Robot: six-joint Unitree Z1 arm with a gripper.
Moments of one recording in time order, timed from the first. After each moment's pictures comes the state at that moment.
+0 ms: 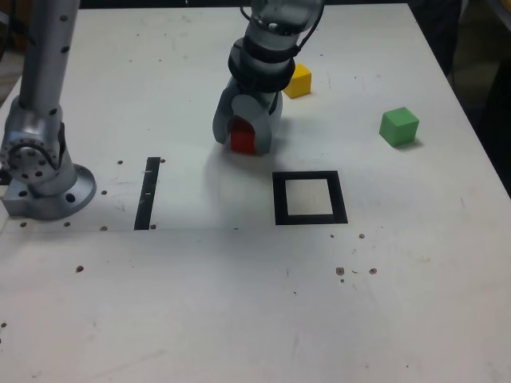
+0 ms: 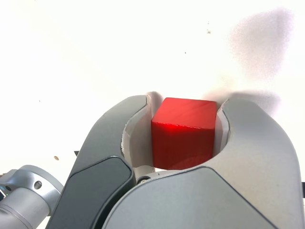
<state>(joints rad) 0.19 2.00 -1.28 1.08 0.23 0.41</state>
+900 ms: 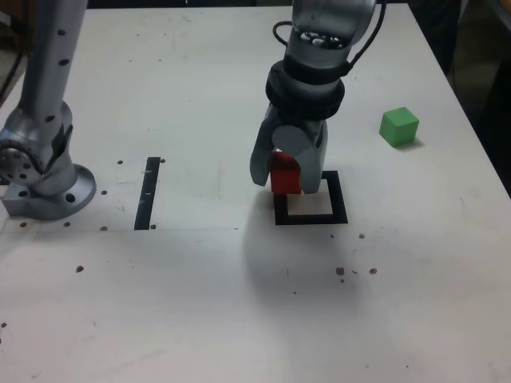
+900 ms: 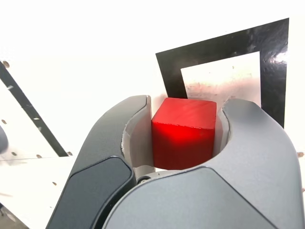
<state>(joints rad) -0.10 2.06 -1.52 1.24 0.06 0.11</state>
